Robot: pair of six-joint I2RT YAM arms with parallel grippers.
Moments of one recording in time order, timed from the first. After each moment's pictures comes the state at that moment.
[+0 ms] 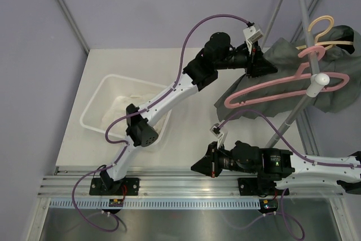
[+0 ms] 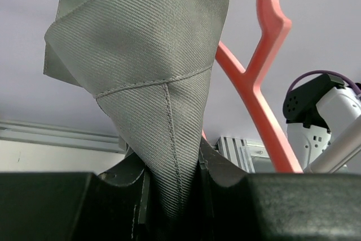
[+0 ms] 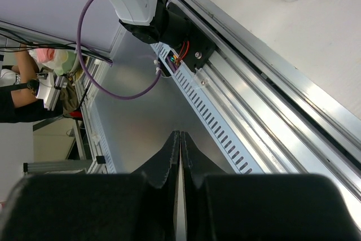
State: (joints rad) left arm -0.93 2.29 2.55 -0.11 0.64 -0.34; right arm 1.46 0.68 0.63 -0.28 0.15 0.95
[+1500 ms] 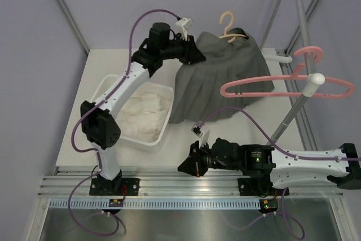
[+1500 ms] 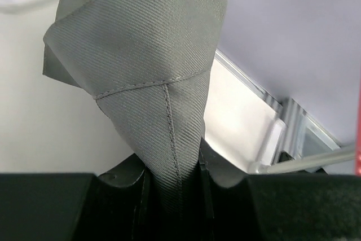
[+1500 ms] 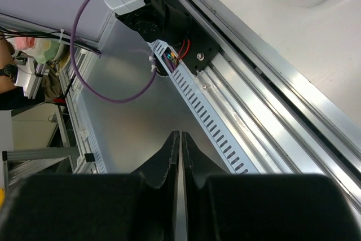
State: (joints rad) left arm -0.57 1.94 1.92 -0.28 0.63 -0.33; right arm 1.46 0.92 0.75 -0.23 0.11 0.90
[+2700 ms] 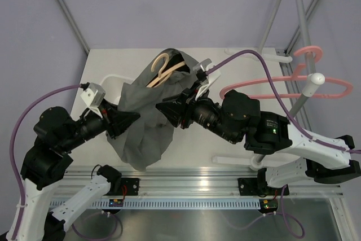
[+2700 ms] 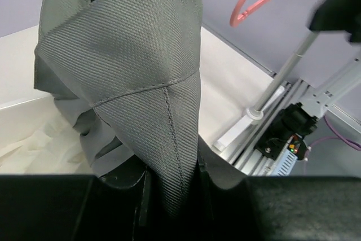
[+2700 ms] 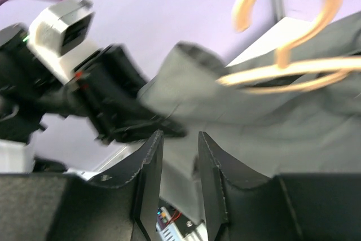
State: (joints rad) left arm -0.50 0.63 1.30 -0.77 0.39 -0.20; right arm 1.44 1.28 1.69 -0.39 0.46 0.41
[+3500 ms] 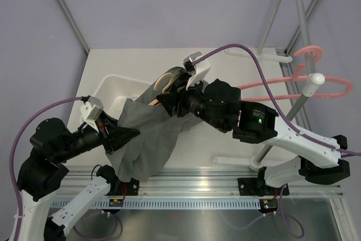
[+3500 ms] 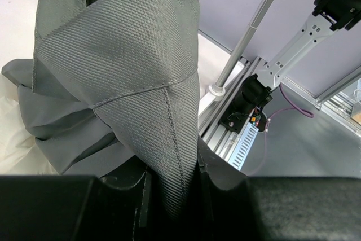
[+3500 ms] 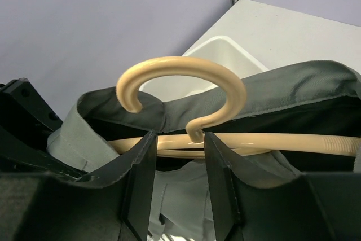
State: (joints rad) left arm -0.50 0.52 1.24 -0.84 0.55 -0.26; right arm 1.30 1.36 1.74 -0.48 0.44 0.40
